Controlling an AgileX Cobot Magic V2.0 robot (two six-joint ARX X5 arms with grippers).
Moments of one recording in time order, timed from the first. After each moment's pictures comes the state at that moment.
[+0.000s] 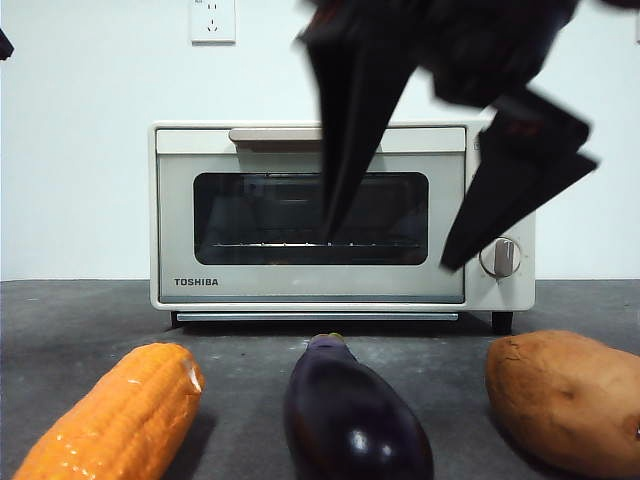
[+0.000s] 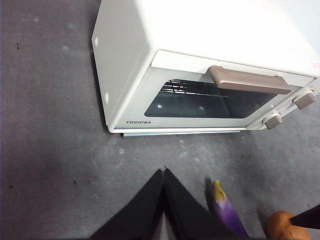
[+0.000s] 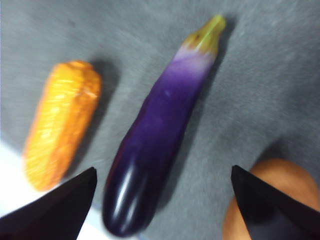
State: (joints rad) left arm -0.11 0.72 0.79 -0.56 0.39 -0.26; right arm 0.92 1.40 1.01 -0.74 -0.06 0.52
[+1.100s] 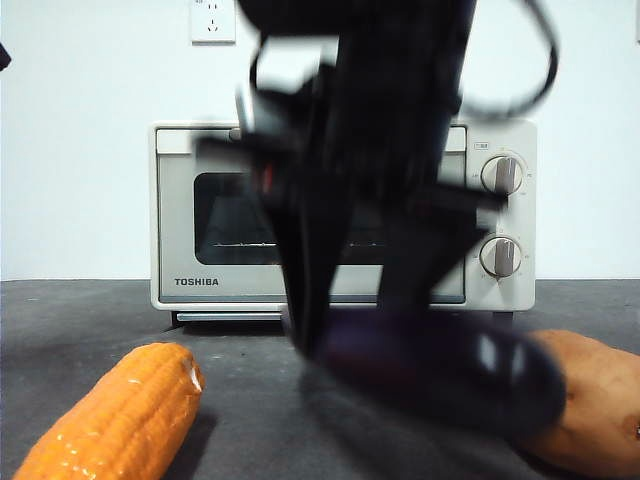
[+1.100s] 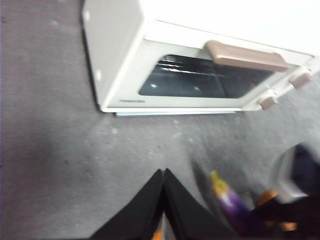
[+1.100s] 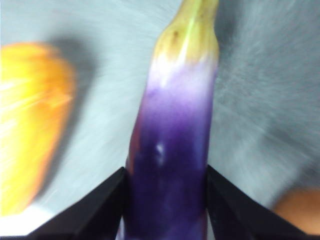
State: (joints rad) left arm -0.13 0.72 0.79 -0.62 0.43 -0.24; right arm 0.99 1.63 1.14 -0.80 -0.03 0.51
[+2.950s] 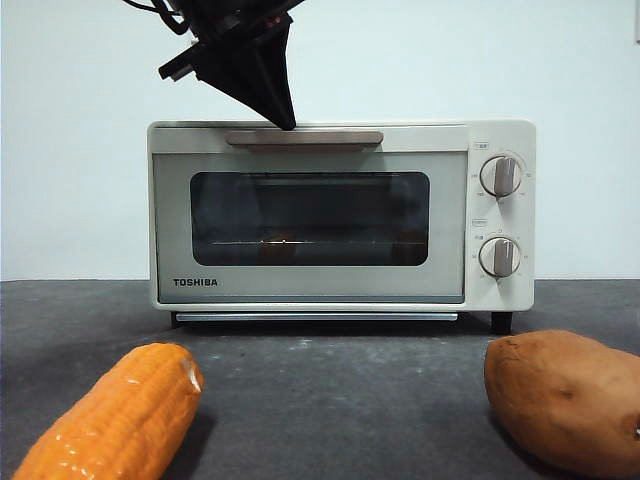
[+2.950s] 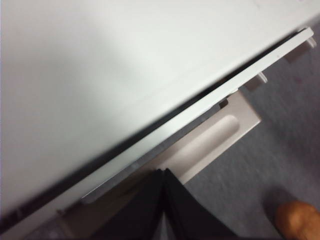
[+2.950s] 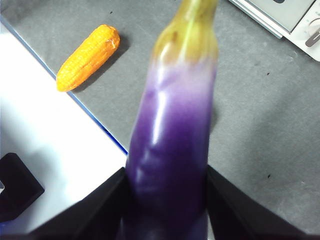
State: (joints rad) left arm -0.59 1.66 1.56 -0.75 0.16 -0.04; right arm 1.07 0.75 1.17 -1.33 0.11 0.30
